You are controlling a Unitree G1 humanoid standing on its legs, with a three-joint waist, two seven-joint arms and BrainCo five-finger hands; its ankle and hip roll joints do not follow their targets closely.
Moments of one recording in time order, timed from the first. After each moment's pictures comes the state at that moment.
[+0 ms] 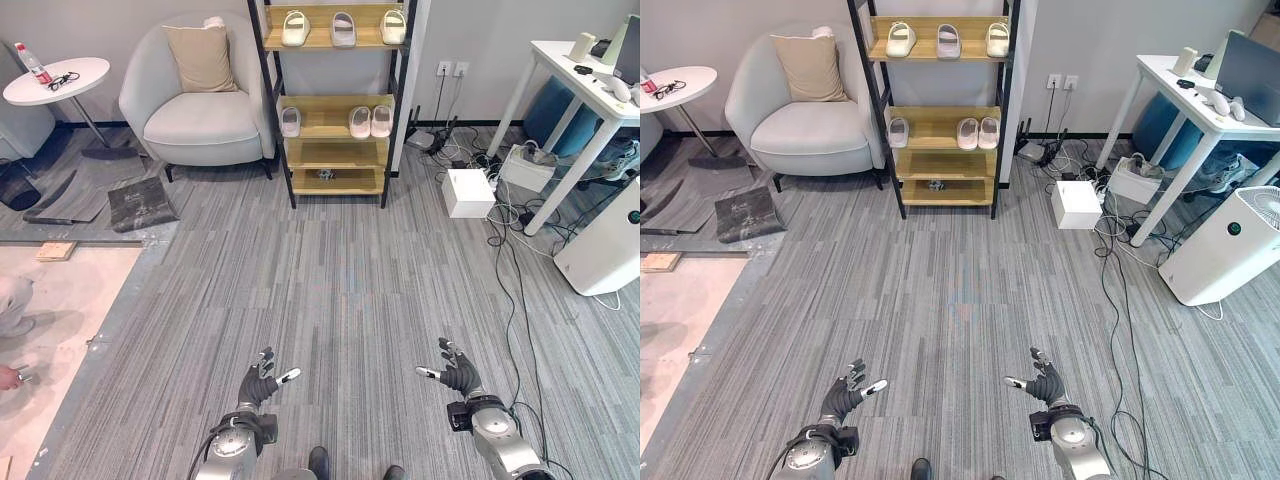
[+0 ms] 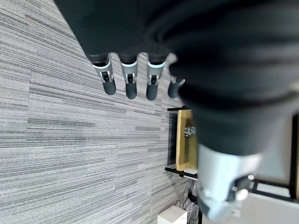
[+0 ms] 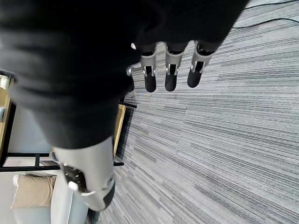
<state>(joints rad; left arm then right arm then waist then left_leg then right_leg) 0.11 0.21 -0.24 0.56 -0.32 -0.16 0.14 0.00 -0.28 0.22 0.63 0.14 -0.12 -0.12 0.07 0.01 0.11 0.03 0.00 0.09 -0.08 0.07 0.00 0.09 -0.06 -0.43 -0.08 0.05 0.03</state>
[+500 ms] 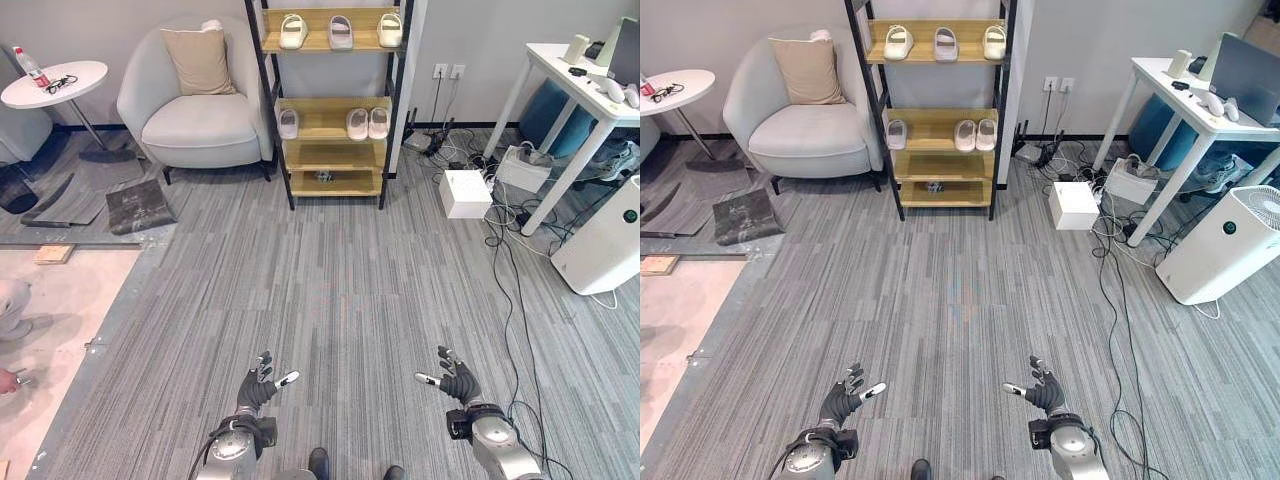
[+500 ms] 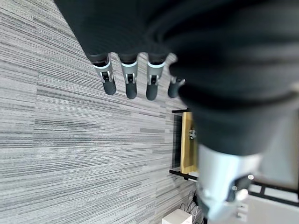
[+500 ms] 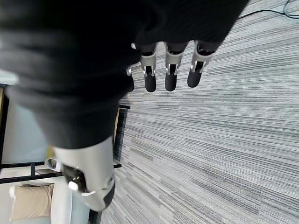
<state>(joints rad) 0.12 0.21 -0.24 0.57 -0.33 -0.15 0.15 0.03 -0.27 0.22 0.62 0.20 -0.12 -0.12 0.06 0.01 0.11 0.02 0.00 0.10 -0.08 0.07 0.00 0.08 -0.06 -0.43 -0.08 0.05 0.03</state>
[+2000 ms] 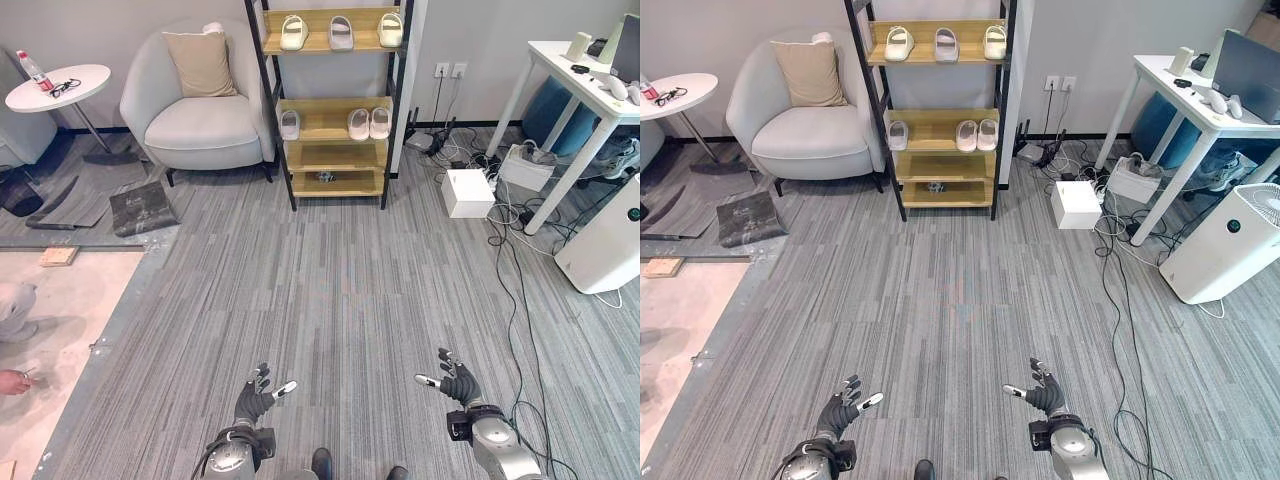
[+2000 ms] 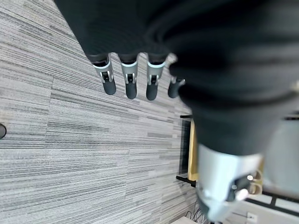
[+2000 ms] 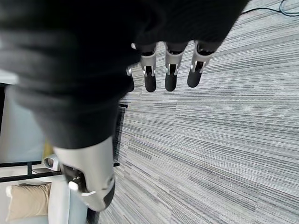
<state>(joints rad) 0.15 0.21 -0.23 0.57 -0.36 -0.14 0.16 0.03 -0.27 0.22 0.62 0.20 -0.11 -0.12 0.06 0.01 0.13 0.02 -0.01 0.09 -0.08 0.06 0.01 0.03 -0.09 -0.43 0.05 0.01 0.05</state>
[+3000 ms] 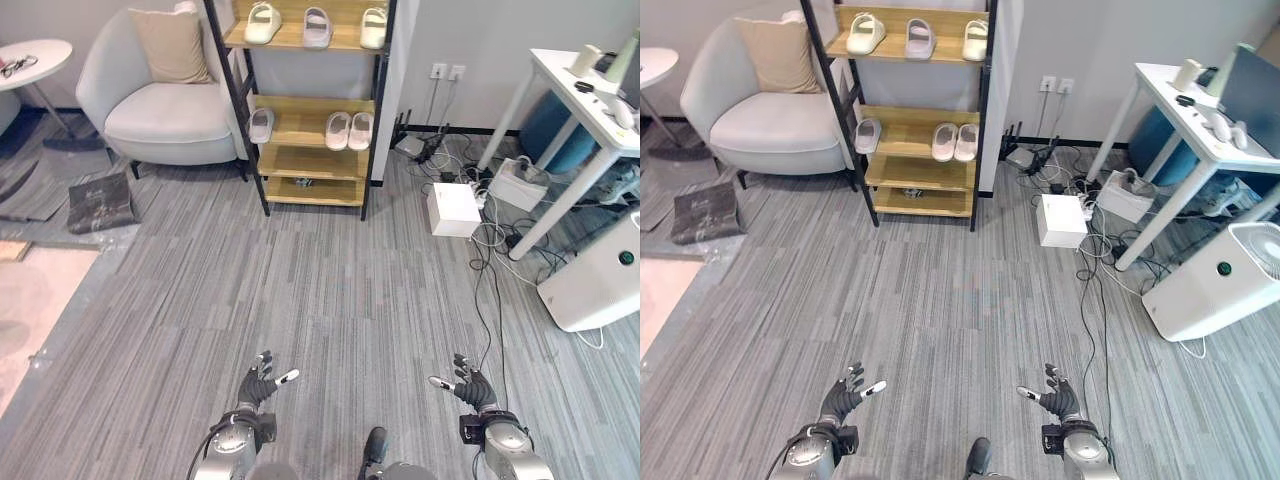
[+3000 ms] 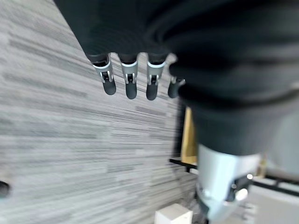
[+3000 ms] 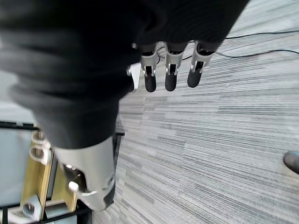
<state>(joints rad) 0.08 0.21 -0.24 0.60 -0.33 -0.12 0.14 0.04 -0.30 0.19 0.65 0.27 -0.11 -0.12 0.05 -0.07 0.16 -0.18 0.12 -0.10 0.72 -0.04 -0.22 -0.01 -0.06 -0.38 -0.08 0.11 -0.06</state>
